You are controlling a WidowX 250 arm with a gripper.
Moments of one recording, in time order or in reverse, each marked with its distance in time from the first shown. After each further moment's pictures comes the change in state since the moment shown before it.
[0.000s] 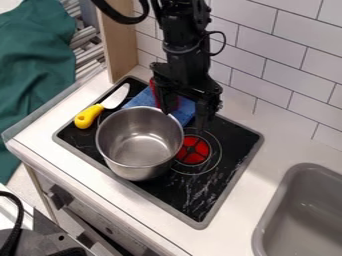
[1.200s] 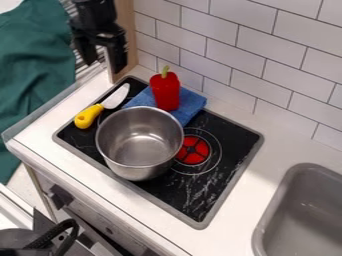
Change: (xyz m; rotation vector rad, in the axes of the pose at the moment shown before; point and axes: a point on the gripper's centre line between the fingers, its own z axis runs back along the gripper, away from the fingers) arm 0.001 0.184 0.016 0.041 0.000 0.180
